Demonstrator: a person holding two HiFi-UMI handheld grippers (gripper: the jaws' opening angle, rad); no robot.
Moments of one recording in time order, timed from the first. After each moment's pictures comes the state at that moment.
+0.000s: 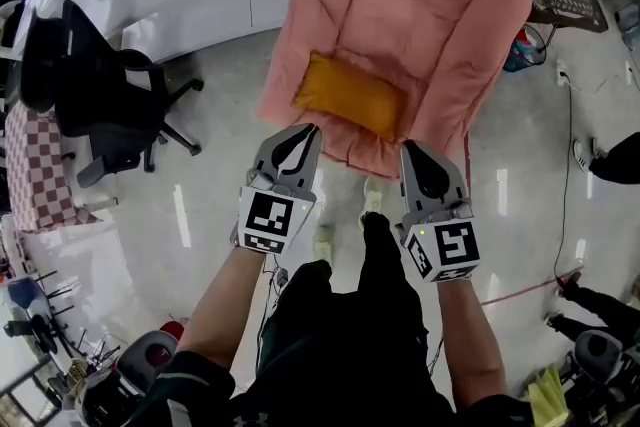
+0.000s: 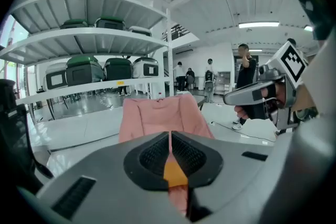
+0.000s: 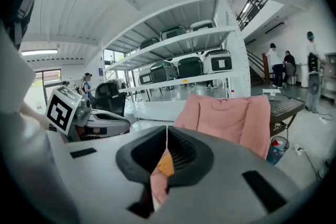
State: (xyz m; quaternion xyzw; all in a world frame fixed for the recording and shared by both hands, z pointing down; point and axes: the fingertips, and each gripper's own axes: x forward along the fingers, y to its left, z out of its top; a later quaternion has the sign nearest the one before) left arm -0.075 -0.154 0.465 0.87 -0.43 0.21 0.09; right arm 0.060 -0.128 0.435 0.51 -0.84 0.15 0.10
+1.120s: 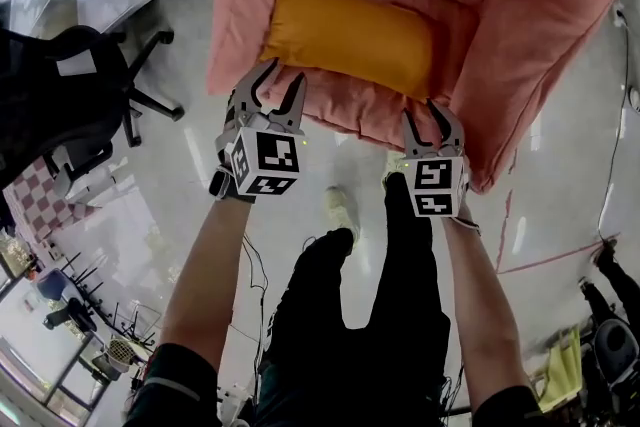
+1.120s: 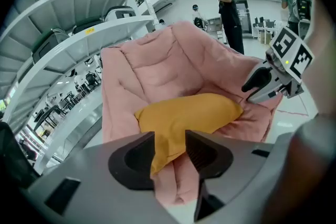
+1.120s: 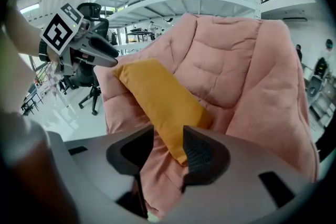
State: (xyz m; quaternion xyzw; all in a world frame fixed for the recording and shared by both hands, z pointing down) left arm -0.118 -0.244 0.806 0.80 -0.39 0.45 0.02; right arm 0.072 -0.156 0.878 0.49 -0.77 0.22 0.34
